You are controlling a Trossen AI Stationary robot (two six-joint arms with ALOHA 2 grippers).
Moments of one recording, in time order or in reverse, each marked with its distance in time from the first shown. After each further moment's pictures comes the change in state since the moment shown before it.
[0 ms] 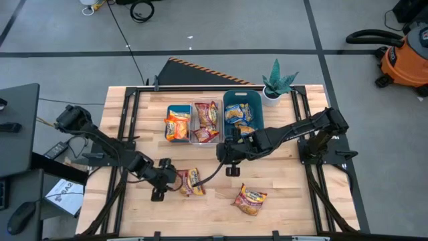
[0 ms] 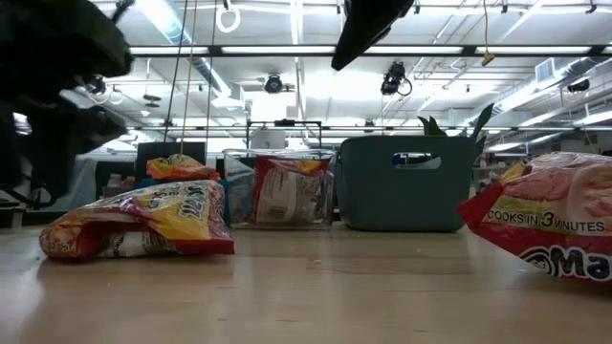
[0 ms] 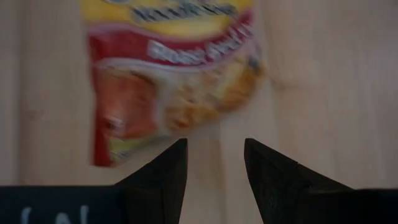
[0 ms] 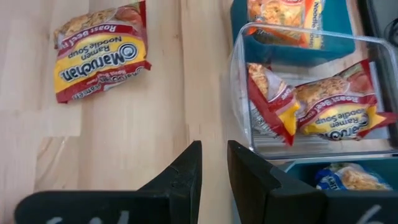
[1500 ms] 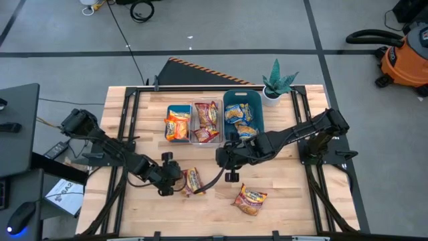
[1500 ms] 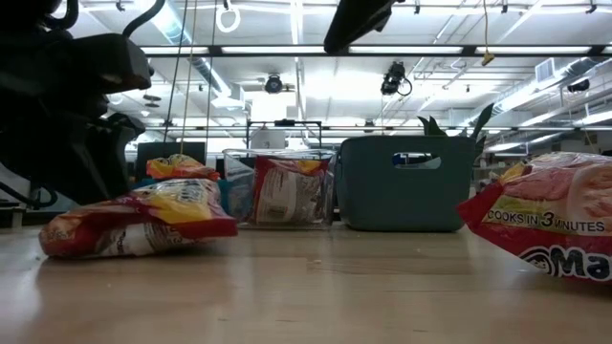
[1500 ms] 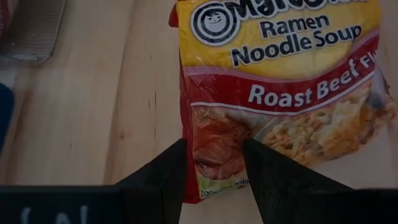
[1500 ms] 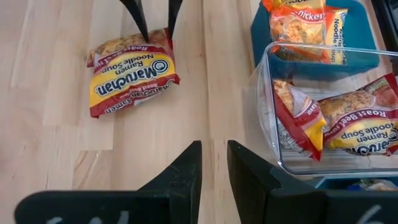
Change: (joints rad) left arm -0.004 0.116 0.000 0.054 -0.311 -0.020; right arm 0.035 0.000 0.000 0.062 -0.025 0.034
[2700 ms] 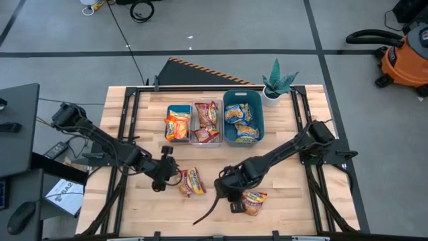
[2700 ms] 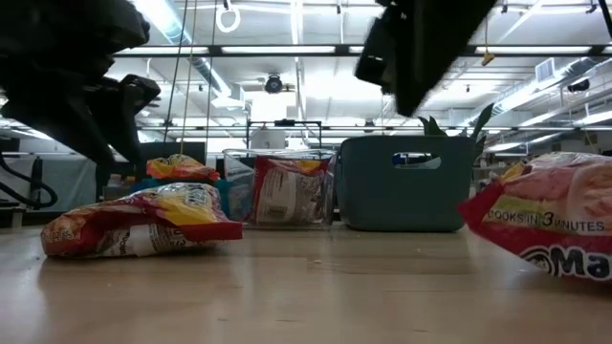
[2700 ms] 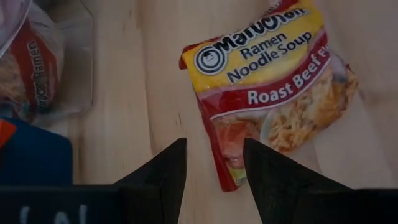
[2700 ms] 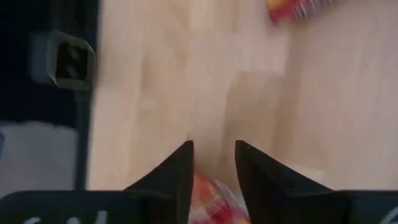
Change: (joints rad) left arm 0.059 -0.208 0.000 -0.116 0.050 0.321; right arm 0.114 0.220 -0.001 0.011 -0.483 0.161
